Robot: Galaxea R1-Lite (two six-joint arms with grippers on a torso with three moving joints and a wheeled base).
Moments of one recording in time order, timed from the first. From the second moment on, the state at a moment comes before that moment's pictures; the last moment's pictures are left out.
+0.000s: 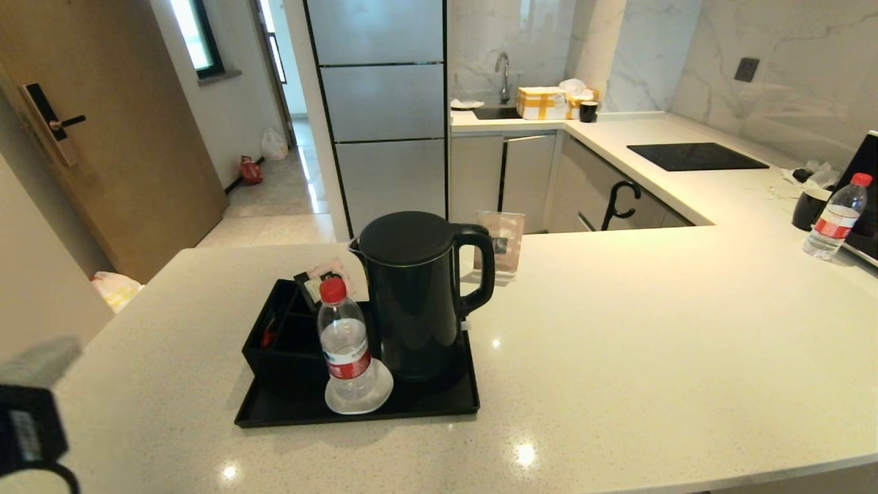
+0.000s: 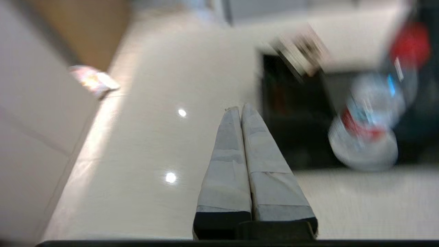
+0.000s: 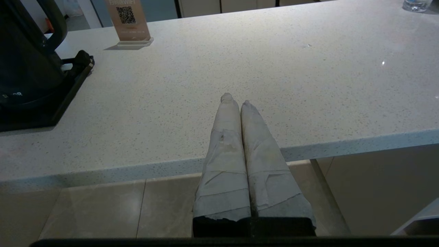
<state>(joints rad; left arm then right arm) -0.33 0.81 -0.55 -0.07 0.47 0.09 -0.01 0.00 0.00 0.00 -0.01 0.03</state>
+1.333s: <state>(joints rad) 0.02 0.10 -0.39 0.45 -0.02 -0.11 -0.01 0.00 0.00 0.00 -0.01 0.03</state>
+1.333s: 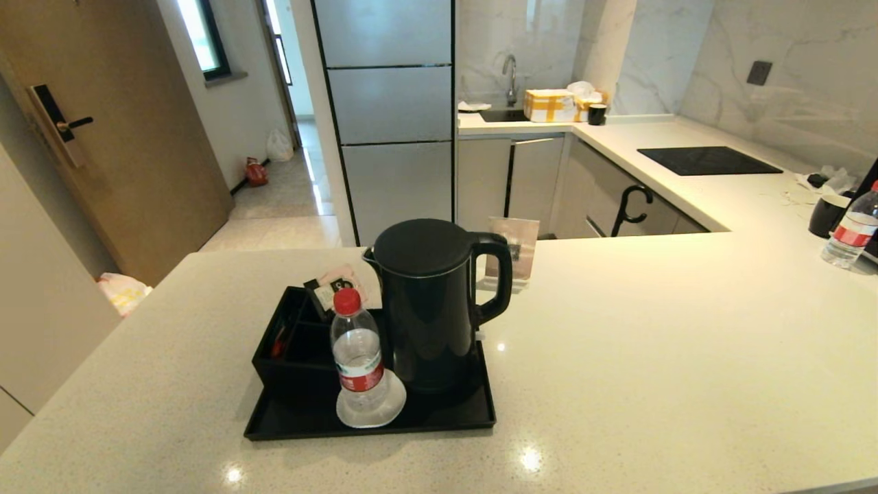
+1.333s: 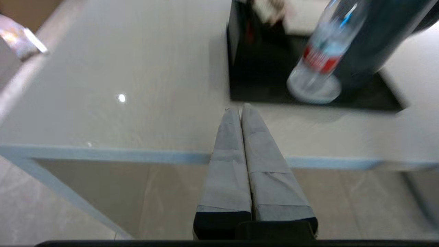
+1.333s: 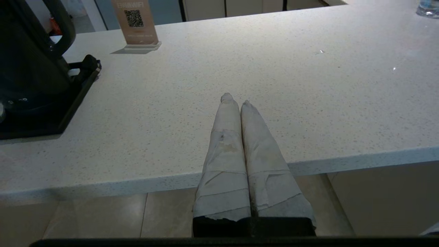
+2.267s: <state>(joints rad) 0.01 0.00 -0.04 0.06 0.01 -0.07 -0.01 0.00 0.00 0.00 -0.01 0.03</state>
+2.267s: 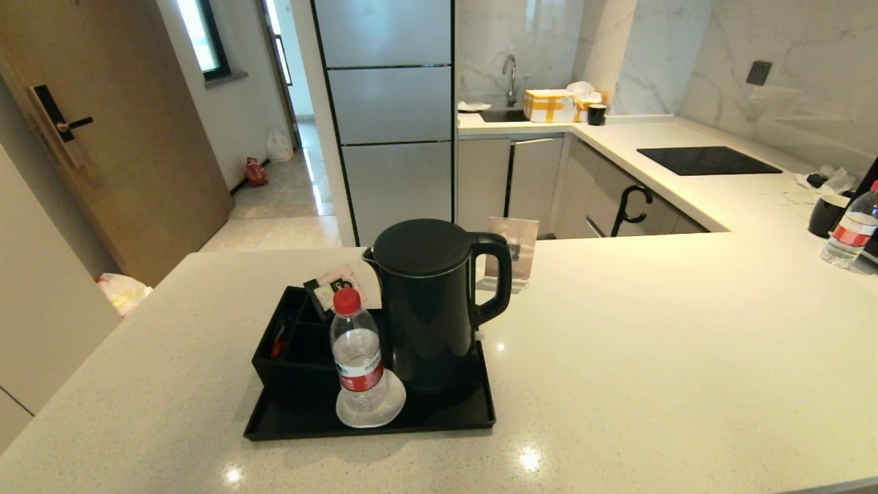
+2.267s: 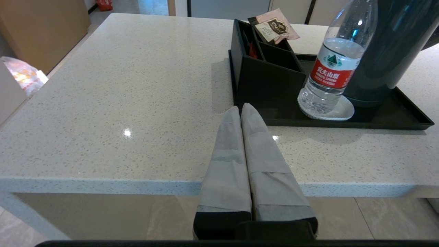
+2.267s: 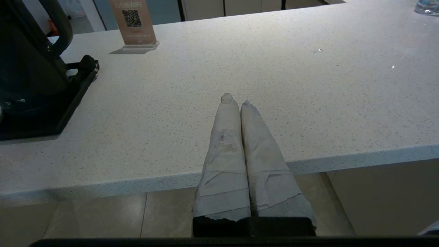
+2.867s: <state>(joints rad) 0.01 0.00 -0.02 0.05 -0.01 0.05 -0.01 0.00 0.00 0.00 -0.02 0.05</state>
